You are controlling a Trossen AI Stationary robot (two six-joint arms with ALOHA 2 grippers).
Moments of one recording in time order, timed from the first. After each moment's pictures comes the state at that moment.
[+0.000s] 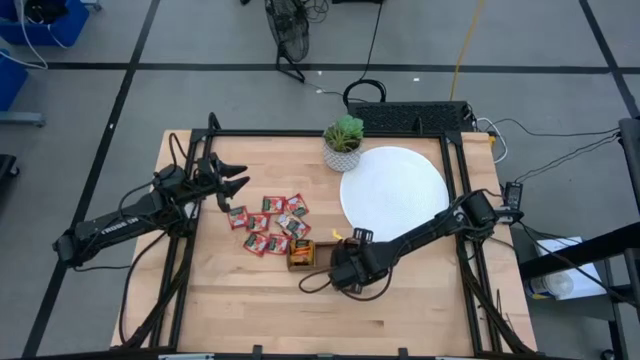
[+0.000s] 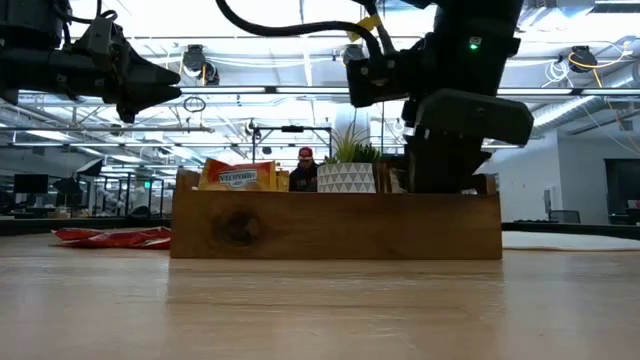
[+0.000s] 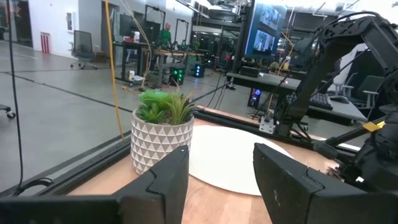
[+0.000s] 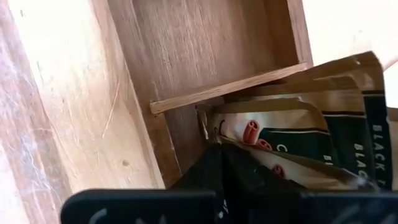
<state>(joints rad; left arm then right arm) 0.52 0.28 0.12 0.21 0.20 -0.16 0.39 2.02 1.41 -0.86 0.31 0.58</state>
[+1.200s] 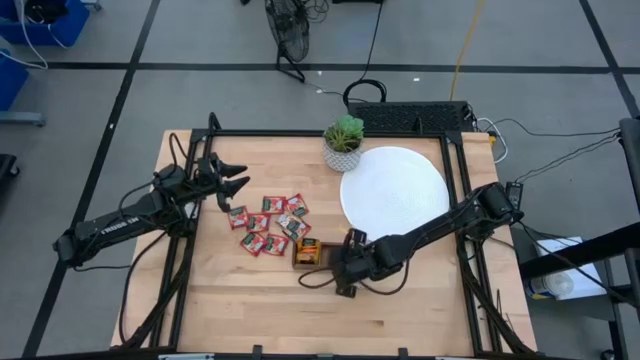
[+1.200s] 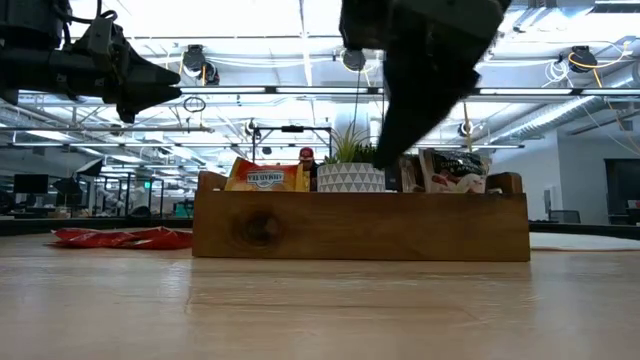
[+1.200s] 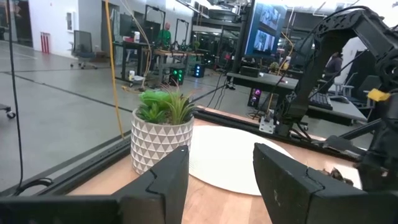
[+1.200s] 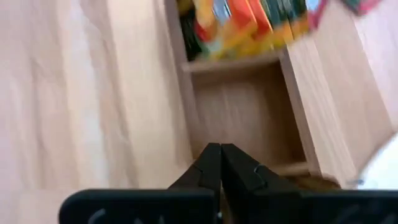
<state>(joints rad) 0.52 0.28 0.12 0.21 0.20 -0.16 0.39 1.86 1.32 -0.56 0.31 0.55</state>
